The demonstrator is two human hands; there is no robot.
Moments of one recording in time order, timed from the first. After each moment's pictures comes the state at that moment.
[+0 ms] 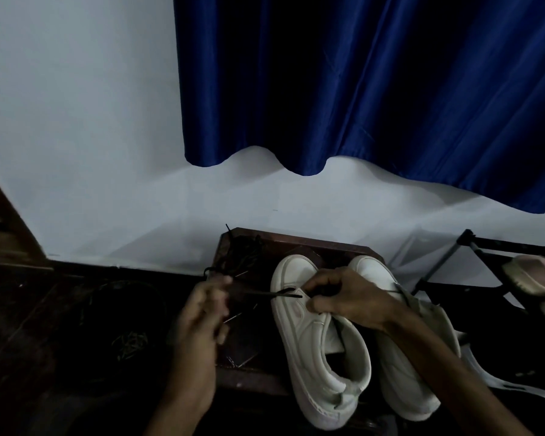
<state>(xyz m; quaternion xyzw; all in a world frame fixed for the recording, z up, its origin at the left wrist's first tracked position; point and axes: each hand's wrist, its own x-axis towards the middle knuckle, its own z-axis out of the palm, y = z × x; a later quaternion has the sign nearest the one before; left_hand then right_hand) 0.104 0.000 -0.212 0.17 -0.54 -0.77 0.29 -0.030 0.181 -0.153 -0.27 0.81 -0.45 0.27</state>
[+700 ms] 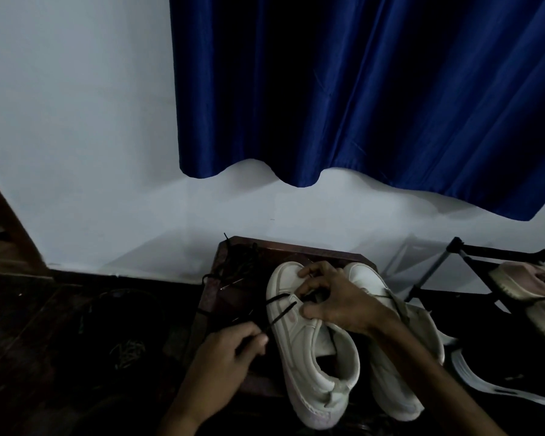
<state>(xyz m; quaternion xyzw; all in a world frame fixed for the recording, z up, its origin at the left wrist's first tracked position) 0.118 0.003 -0.221 0.02 -0.87 -0.47 0.11 -0.028 0.177 -0.160 -0.26 0.88 -0.35 0.18</state>
